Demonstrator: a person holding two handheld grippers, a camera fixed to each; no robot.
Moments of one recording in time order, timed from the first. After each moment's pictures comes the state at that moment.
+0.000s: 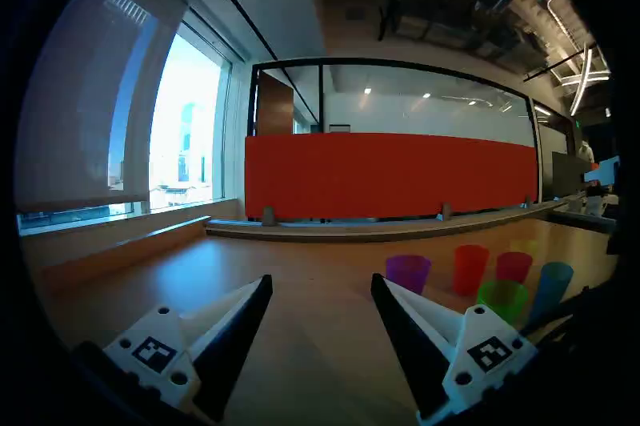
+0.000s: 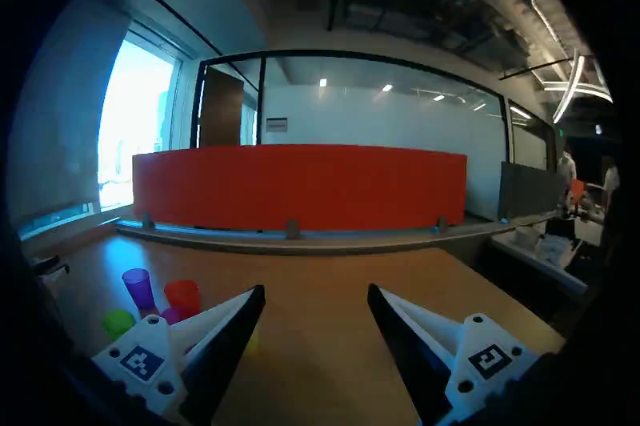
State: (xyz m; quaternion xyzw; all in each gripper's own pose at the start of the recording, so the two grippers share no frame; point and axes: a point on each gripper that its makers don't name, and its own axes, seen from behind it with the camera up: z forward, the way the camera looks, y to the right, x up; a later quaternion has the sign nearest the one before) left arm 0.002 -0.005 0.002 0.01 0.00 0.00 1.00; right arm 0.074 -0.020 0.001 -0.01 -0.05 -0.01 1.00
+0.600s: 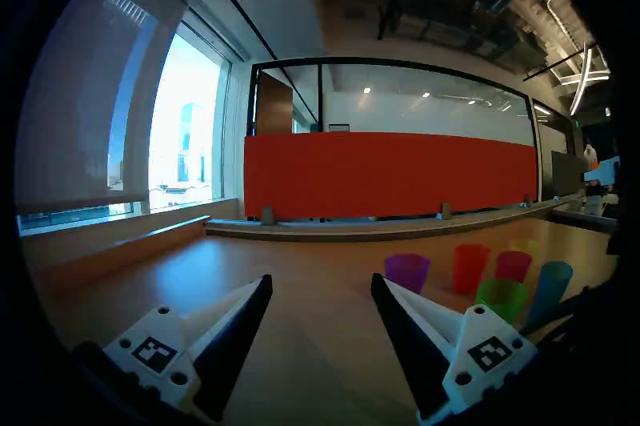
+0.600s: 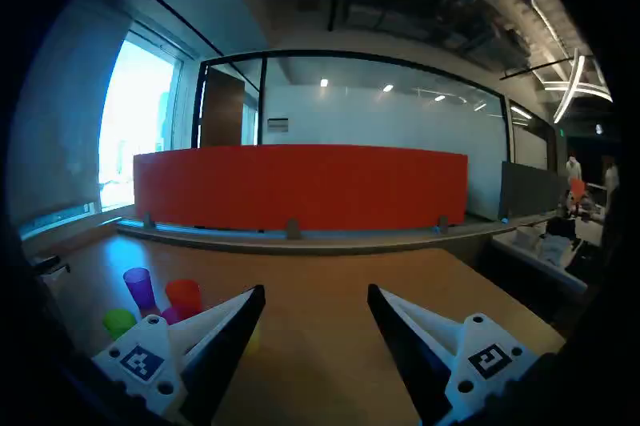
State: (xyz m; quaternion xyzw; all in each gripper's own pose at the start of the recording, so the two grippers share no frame) left arm 0.000 -0.005 0.001 0.01 0.00 0.00 1.00; right arm 0.072 -0.018 -0.001 -0.01 -0.05 -0.01 1.00
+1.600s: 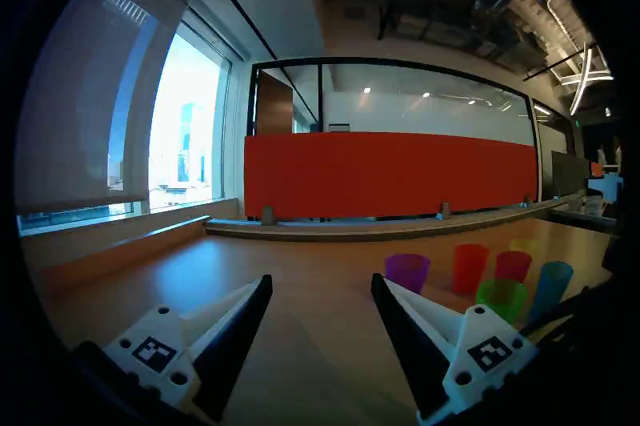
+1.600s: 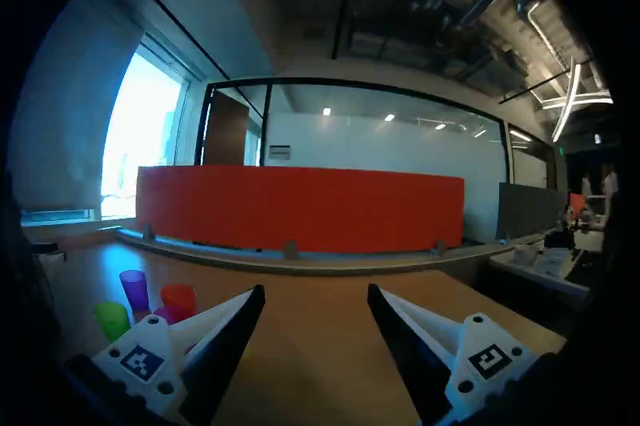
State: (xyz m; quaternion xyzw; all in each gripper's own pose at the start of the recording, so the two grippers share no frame) left arm 0.000 -0.005 0.001 0.01 0.00 0.00 1.00; right arm 0.063 -0.009 -0.006 -0.01 0.02 -0.02 1.00
